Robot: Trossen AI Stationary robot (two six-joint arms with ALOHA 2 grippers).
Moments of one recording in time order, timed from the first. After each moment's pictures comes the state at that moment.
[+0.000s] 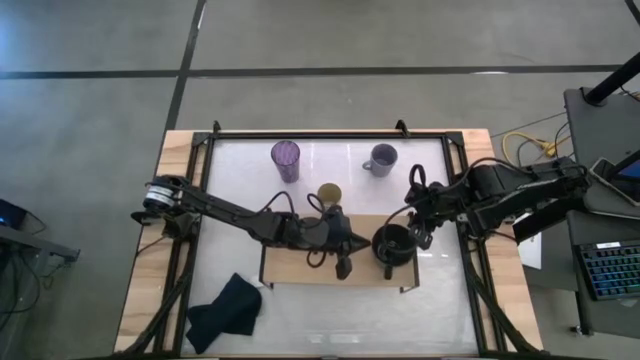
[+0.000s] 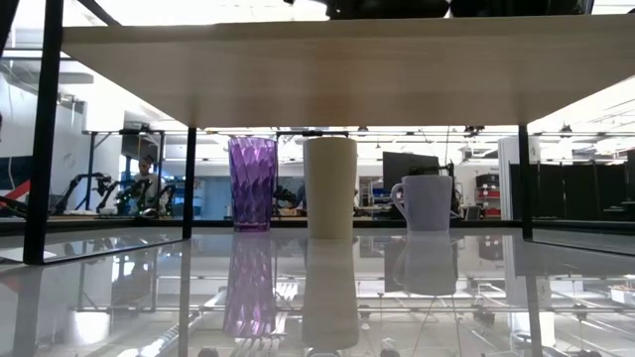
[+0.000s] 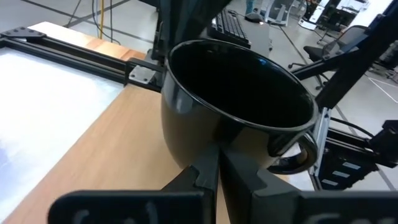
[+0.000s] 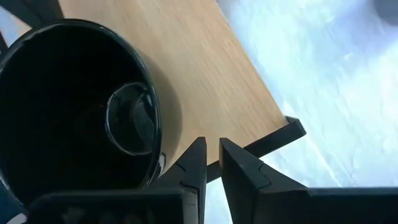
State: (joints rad) left arm -0.23 1.80 1.32 0.23 -0.23 -0.39; right arm 0.22 1.15 1.24 -1.23 0.05 0.78
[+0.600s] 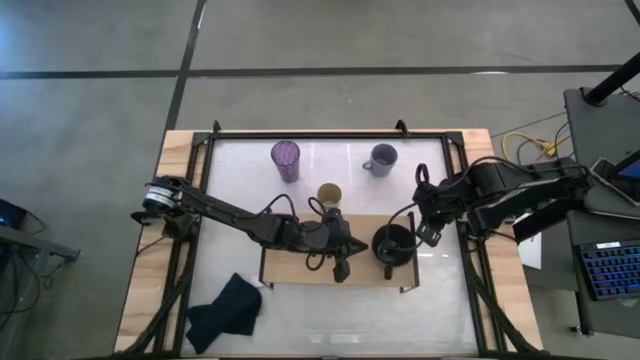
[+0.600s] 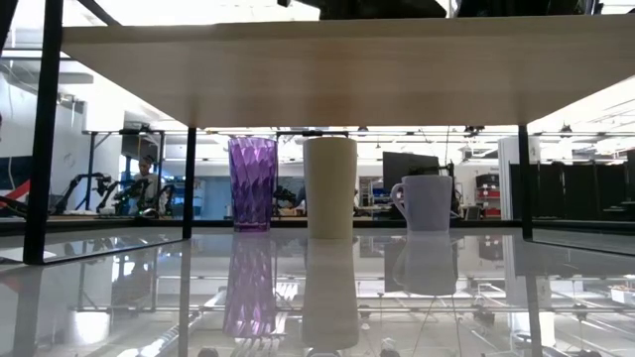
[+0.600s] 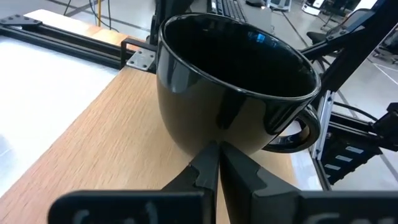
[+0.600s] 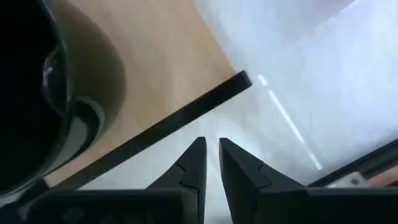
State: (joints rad) left arm -0.24 1.80 1.31 0.19 -0.23 -0.38; right arm 0.20 1.14 1.24 -1.40 0.05 0.78
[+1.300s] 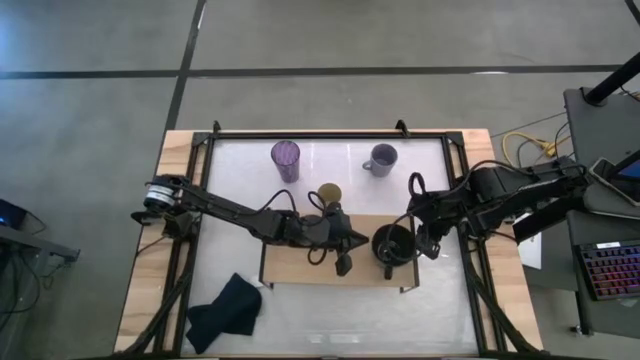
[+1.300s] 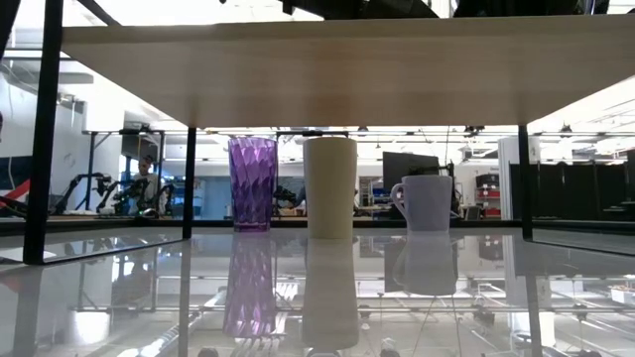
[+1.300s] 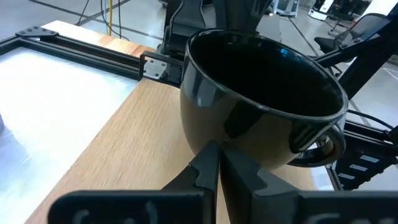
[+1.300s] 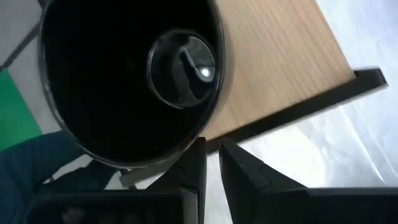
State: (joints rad) left arm -0.21 1.80 1.31 0.21 -0.24 -0.36; right arm 0.26 1.15 1.24 -1.23 -0.13 0.82
